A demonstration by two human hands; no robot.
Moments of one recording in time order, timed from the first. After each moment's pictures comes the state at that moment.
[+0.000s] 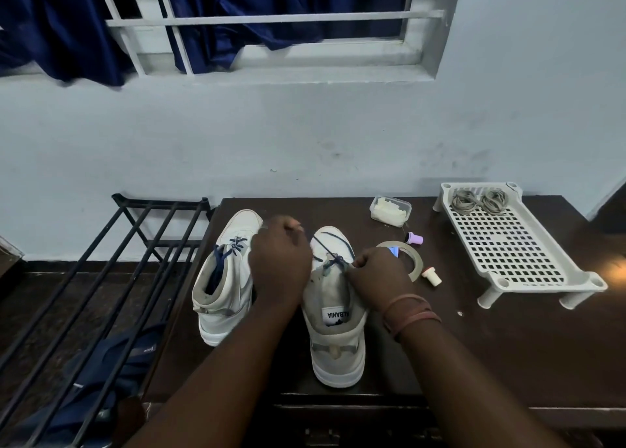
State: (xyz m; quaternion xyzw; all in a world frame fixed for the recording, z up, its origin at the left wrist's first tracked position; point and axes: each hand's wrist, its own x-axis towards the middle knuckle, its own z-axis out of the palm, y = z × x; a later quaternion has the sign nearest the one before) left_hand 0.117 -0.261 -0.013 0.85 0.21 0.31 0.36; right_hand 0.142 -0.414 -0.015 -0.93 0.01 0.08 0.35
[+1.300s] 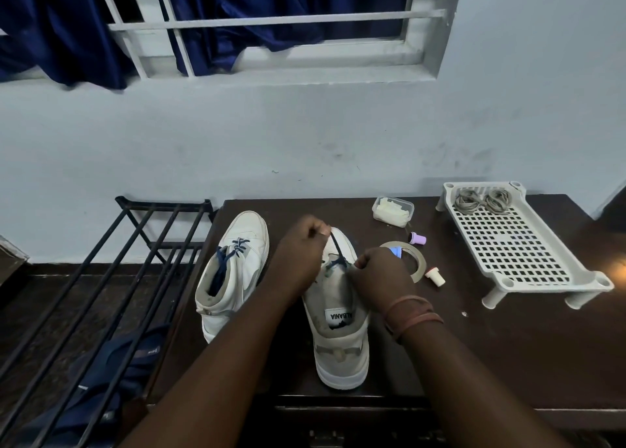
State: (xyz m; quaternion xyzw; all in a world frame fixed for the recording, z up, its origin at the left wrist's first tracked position) left_hand 0.116 -0.268 0.009 0.81 0.12 0.07 0.57; right_hand 0.144 -0.411 -0.017 -0.94 0.00 0.08 0.32
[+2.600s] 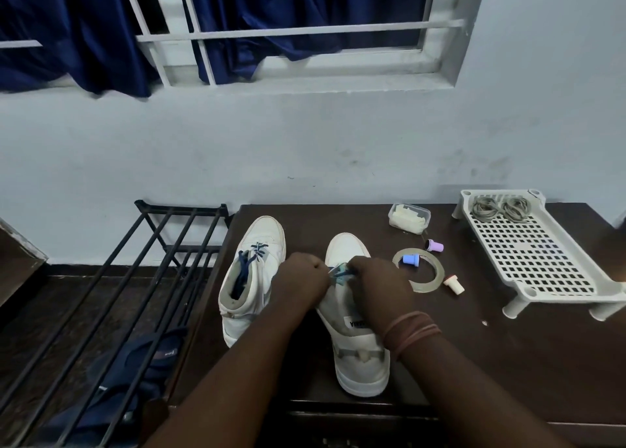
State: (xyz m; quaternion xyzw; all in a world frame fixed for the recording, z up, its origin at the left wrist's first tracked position) left_hand 0.099 -0.245 -0.004 0.88 0.21 -0.03 0.41; right_hand 0.129 -0.389 -0.027 -0.97 -0.17 -0.04 0.19
